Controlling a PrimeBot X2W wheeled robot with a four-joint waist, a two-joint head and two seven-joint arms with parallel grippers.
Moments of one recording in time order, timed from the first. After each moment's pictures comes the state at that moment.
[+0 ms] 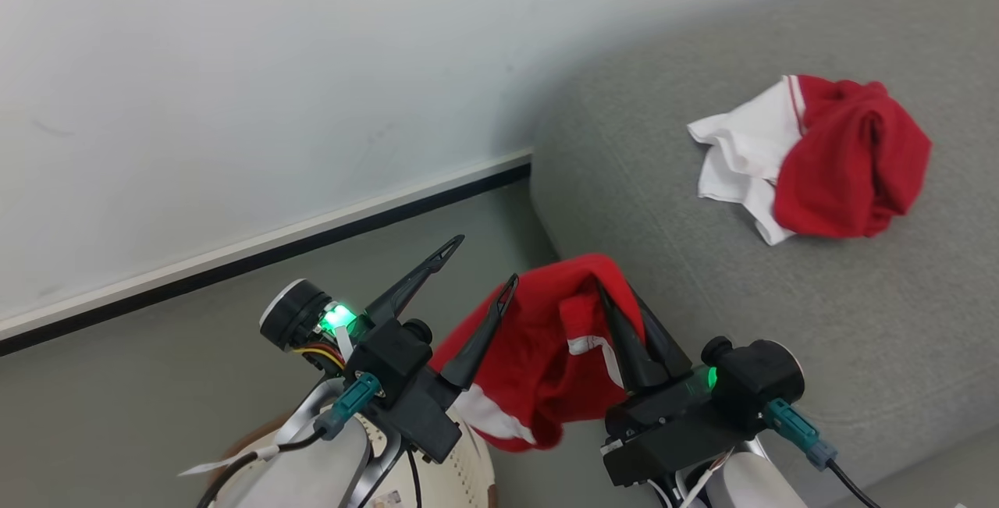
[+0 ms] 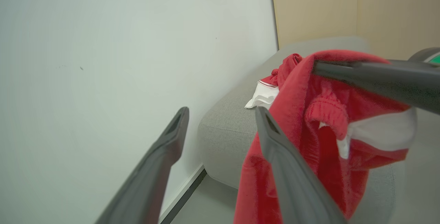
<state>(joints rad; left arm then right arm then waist) -0.57 0.17 -0.60 0.21 -0.08 -0.01 -0.25 -0.26 -0.06 0.48 0.10 0.19 0.13 -0.26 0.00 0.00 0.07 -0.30</state>
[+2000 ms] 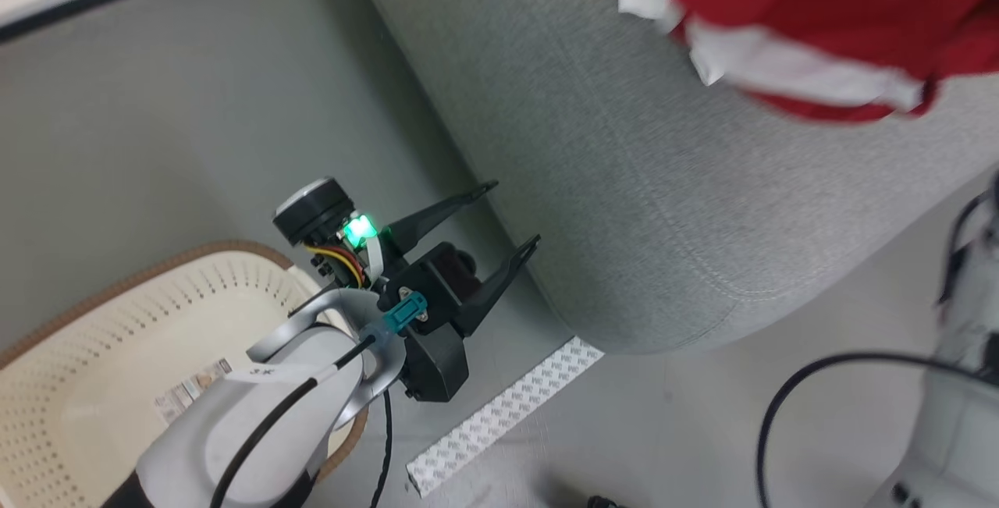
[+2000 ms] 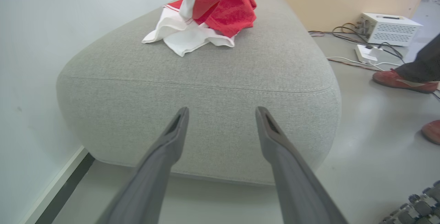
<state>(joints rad) -0.80 0.27 -0.76 0.16 -0.07 -0.11 -0.02 -0.78 -0.05 -0.11 -0.20 0.27 0.13 -0.26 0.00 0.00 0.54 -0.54</state>
